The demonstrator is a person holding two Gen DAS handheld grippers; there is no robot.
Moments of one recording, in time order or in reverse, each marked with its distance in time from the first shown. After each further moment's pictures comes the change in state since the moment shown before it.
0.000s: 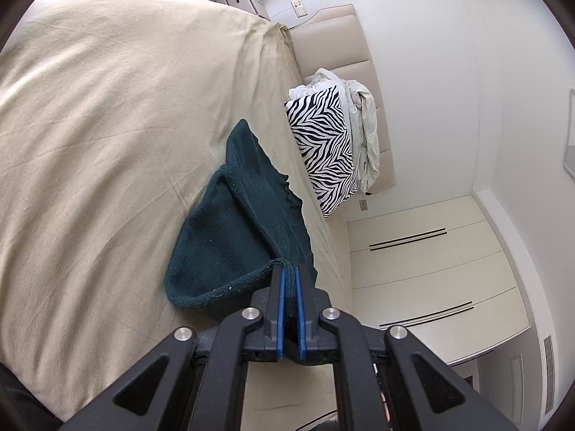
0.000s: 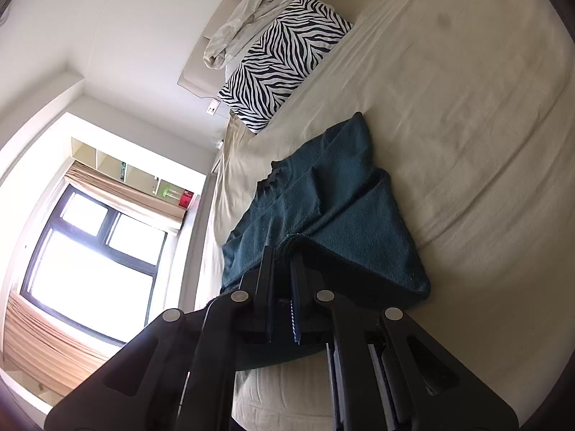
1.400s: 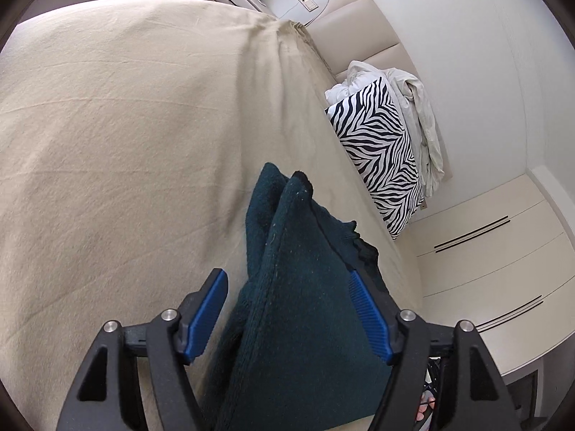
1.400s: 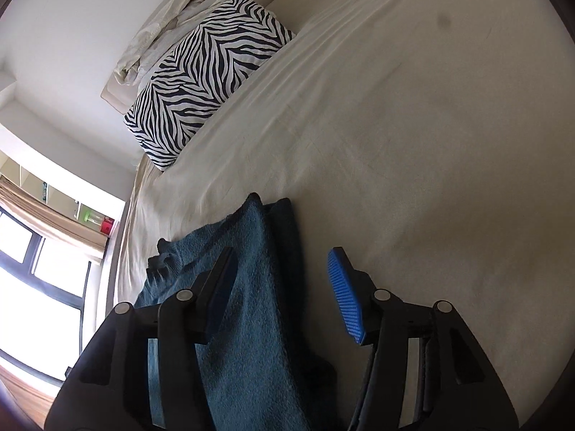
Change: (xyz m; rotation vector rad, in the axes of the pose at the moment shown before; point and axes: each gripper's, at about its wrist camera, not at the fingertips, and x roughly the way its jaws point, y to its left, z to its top) left arm 0.168 0.029 0.105 0.151 -0.025 0.247; right arm 0.189 -0.076 0.139 -0.022 -0.046 -0.334
